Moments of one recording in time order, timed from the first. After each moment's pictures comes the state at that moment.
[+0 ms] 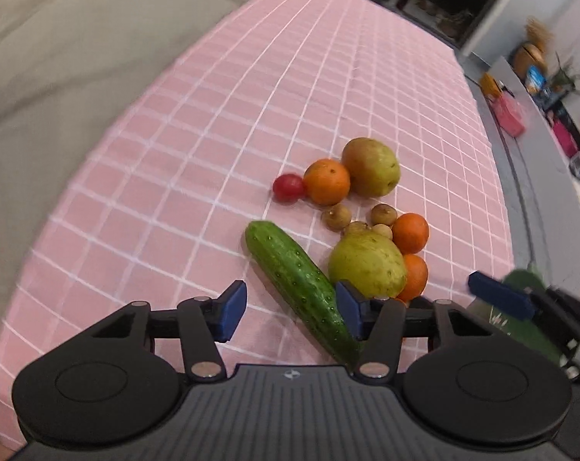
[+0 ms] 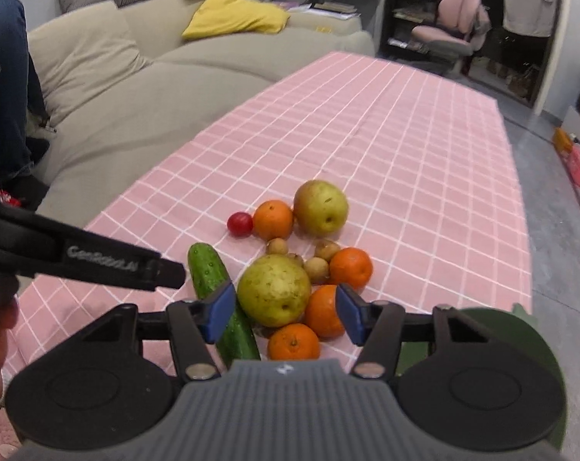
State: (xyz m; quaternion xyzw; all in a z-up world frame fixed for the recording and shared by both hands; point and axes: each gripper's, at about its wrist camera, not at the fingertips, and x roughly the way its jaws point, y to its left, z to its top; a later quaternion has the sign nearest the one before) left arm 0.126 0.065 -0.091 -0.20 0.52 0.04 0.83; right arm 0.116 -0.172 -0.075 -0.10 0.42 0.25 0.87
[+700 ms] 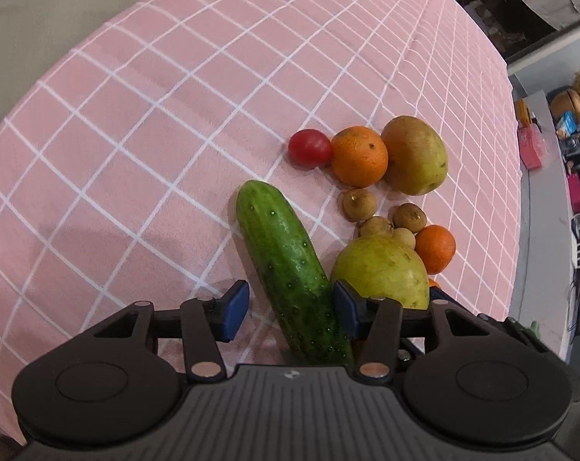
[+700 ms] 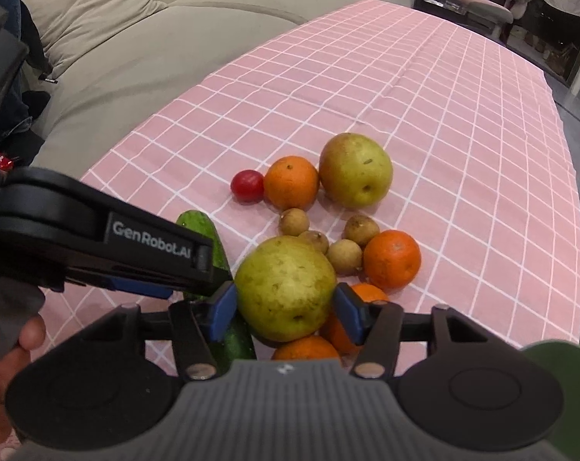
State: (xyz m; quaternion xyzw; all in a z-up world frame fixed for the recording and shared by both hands) left arm 0.161 0.076 -0.148 -0.32 0.56 0.07 0.76; right arm 0.160 -0.145 -0.125 -0.13 0.48 0.28 0.83
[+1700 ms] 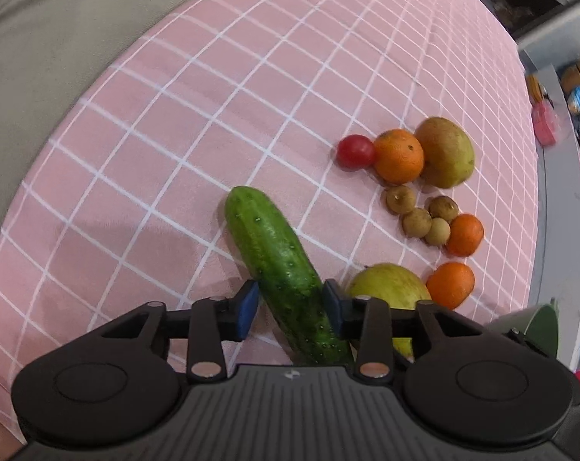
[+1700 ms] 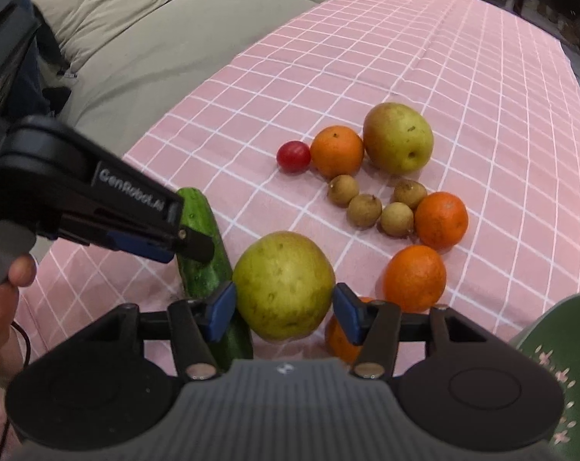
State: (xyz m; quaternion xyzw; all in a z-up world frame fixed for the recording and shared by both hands) left arm 0.148 0.110 -0.140 -0.29 0.59 0.07 0.75; right arm 0.138 -0.130 -0.123 -0.11 0.51 0.30 0.80
